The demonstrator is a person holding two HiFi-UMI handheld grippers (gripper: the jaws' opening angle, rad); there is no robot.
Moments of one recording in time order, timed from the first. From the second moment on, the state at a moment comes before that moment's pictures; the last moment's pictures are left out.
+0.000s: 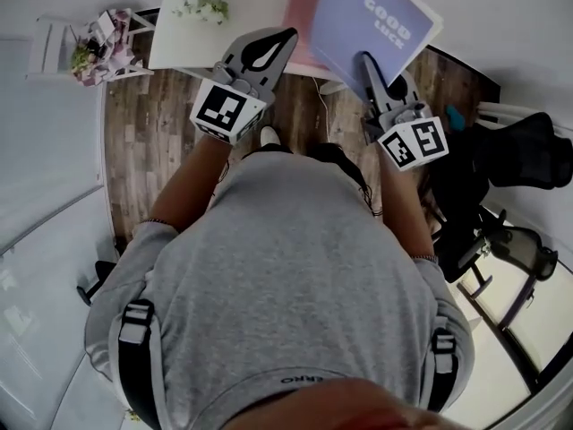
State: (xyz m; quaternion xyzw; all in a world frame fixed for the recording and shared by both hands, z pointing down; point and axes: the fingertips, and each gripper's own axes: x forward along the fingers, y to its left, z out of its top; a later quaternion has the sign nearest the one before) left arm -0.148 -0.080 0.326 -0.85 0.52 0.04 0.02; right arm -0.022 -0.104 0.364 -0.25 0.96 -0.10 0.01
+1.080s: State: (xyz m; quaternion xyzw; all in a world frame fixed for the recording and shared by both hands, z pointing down) left arm -0.163 -0.188 0.329 -0.83 0.55 0.01 0.05; right arm -0.064 -0.227 0.395 -0.16 0.95 -0.25 -0.01
